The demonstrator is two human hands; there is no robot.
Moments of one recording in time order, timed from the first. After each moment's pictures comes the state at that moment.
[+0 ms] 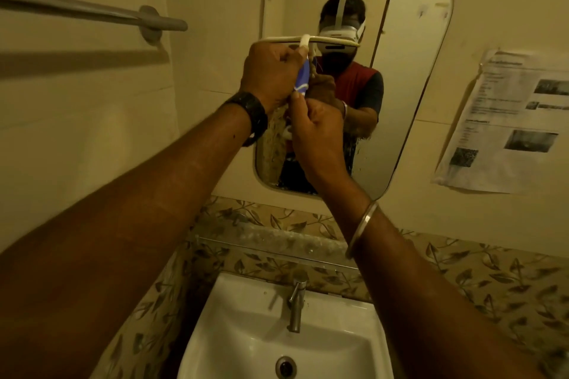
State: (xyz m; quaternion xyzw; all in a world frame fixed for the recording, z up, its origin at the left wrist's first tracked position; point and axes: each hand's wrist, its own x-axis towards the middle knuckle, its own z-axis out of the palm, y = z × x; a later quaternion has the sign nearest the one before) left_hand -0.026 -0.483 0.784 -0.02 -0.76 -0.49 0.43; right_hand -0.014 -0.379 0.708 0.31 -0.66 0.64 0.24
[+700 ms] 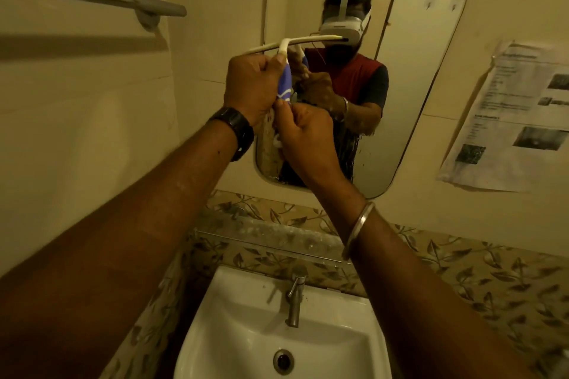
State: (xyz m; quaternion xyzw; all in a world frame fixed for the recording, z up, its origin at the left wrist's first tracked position) left_hand -0.025 -0.504 0.750 0.02 -0.73 -0.52 0.45; right_hand -0.028 -0.390 0.691 0.34 -0.70 0.57 0.24
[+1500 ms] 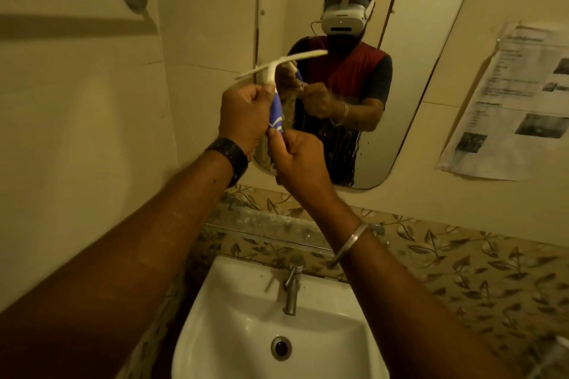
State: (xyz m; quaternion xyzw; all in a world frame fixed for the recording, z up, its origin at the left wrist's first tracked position) left_hand -0.025 -0.494 0.687 0.07 -0.71 -0.57 0.40; right_hand -0.028 -0.378 0.634 0.34 -0.75 0.54 0.18
